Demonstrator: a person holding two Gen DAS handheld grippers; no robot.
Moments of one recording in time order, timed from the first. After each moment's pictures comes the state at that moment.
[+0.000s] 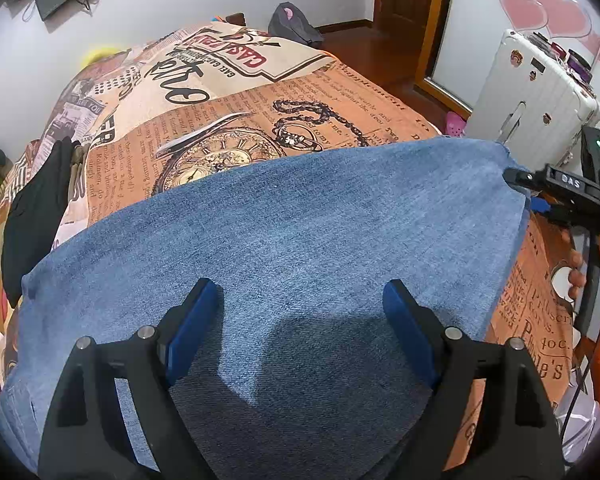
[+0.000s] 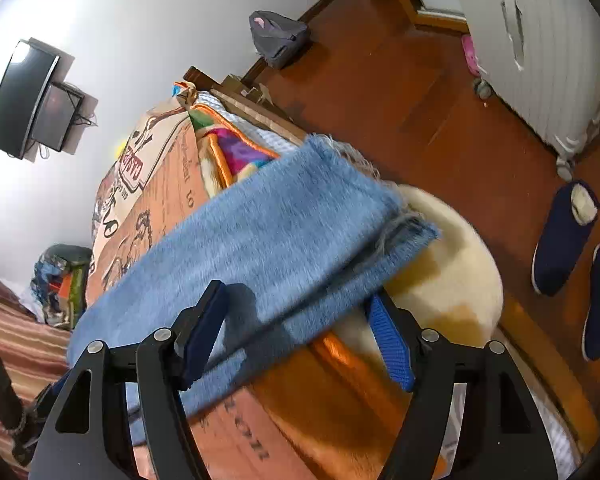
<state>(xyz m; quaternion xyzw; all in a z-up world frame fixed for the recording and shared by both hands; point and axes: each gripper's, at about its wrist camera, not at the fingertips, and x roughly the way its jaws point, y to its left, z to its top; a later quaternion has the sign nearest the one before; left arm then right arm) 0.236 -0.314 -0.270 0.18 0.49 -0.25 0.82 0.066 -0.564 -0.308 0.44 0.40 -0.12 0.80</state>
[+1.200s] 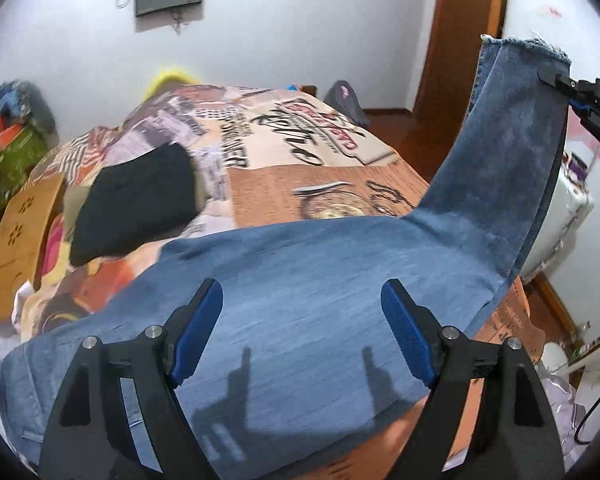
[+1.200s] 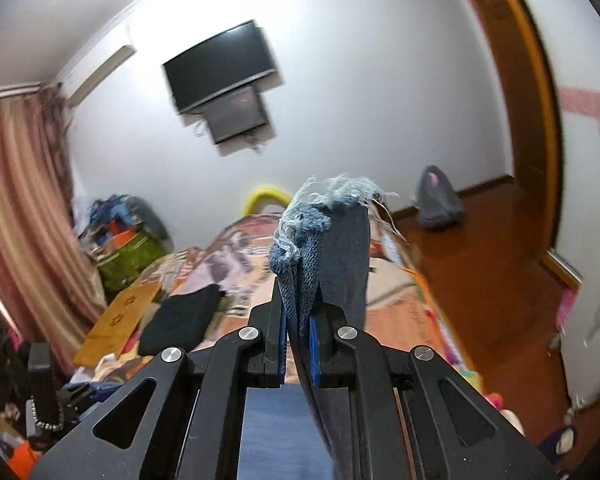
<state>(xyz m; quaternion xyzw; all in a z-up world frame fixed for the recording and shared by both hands) 0.205 -0.130 -0.179 0.05 0.39 -0.21 0.90 0.106 -0.374 -0.047 0.16 0.21 0.04 0.96</state>
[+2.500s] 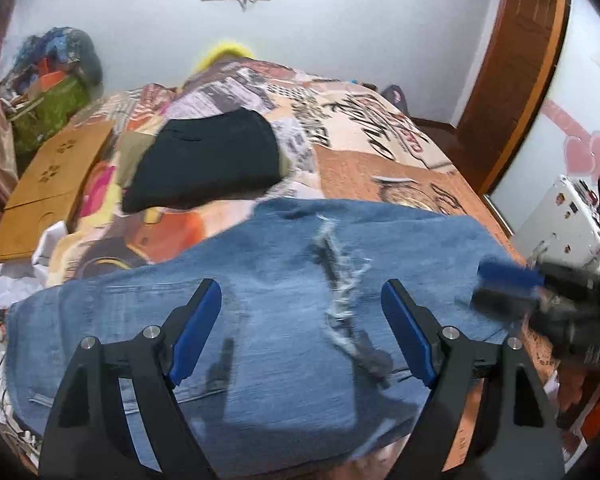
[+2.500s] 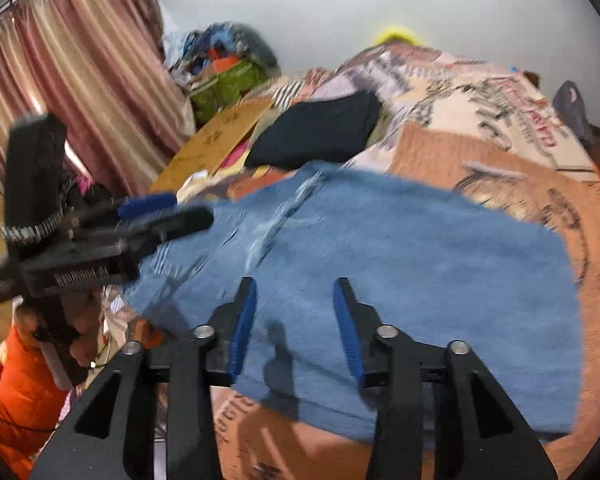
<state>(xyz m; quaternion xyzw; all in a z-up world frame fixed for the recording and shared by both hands) 0.212 -0.058 -0.197 0.00 0.42 -0.14 0.90 0.147 -0.221 -0.166 0.10 0.41 0.24 0.87</state>
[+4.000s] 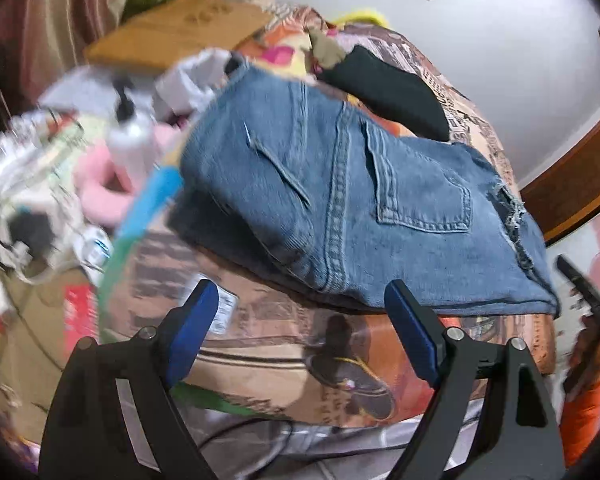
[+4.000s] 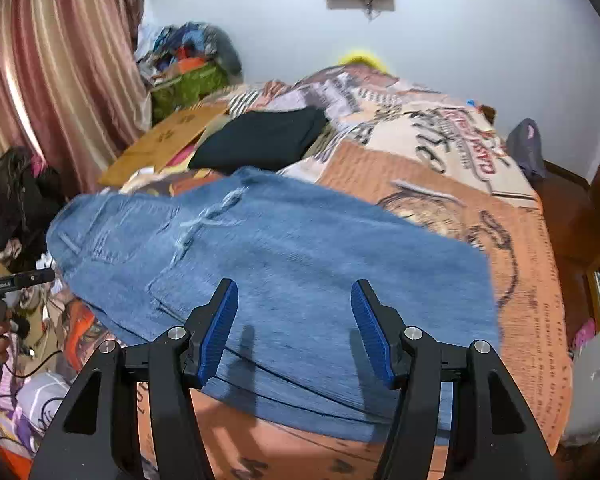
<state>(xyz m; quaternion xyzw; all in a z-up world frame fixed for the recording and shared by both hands) 0.097 0.155 -0.279 -0.22 0.49 0.00 0.84 0.140 -0.211 -0.188 0.00 0.42 0.18 0.89</state>
